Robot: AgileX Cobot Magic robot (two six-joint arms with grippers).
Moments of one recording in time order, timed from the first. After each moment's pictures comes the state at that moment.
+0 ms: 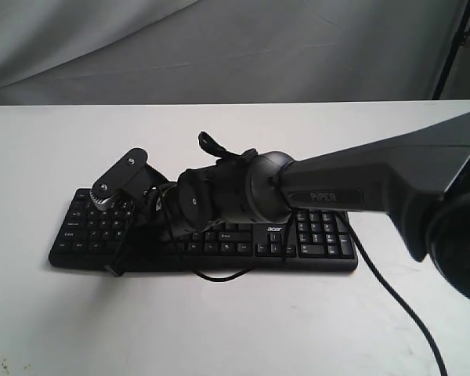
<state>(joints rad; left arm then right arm) -0.17 0.00 0.00 0.04 0.26 -0.02 0.85 2.24 -1.48 0.36 0.18 -0.54</state>
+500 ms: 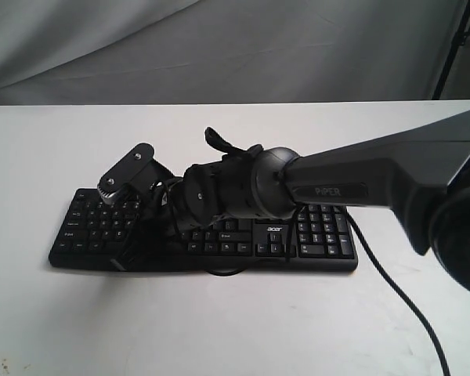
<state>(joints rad) -0.17 0.00 0.00 0.04 0.26 -0.02 0.83 2.24 -1.48 0.36 0.17 -0.54</state>
